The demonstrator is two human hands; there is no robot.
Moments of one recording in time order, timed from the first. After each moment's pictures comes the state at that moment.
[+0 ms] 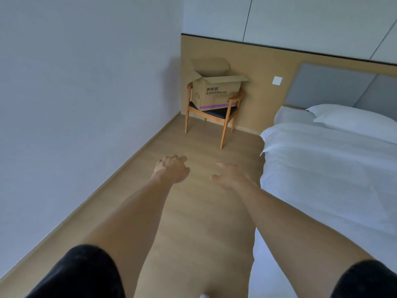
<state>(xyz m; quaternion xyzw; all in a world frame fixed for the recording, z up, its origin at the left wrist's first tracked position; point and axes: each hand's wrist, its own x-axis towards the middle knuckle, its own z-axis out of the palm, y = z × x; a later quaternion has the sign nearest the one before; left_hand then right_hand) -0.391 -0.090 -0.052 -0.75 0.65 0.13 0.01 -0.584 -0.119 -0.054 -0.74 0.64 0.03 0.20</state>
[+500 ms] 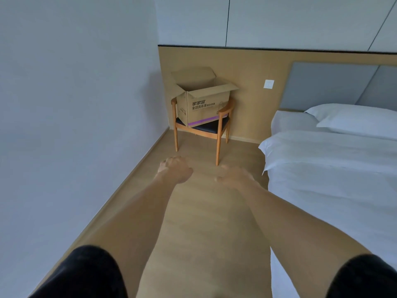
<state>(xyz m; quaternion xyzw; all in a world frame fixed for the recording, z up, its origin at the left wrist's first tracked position) -0.408 -0.369 -0.039 -0.72 0.69 0.10 0.03 -0.609 -0.382 -0.062 -0.72 0.66 0.02 0.22</state>
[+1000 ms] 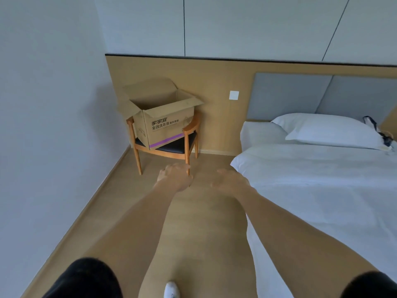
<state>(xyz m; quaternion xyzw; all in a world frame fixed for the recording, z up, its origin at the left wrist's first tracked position) -0.503 -0.641 -0.064 -0.63 0.77 0.10 0.03 -0.697 -0.604 -0.067 -0.67 0.71 -0.03 0.21</state>
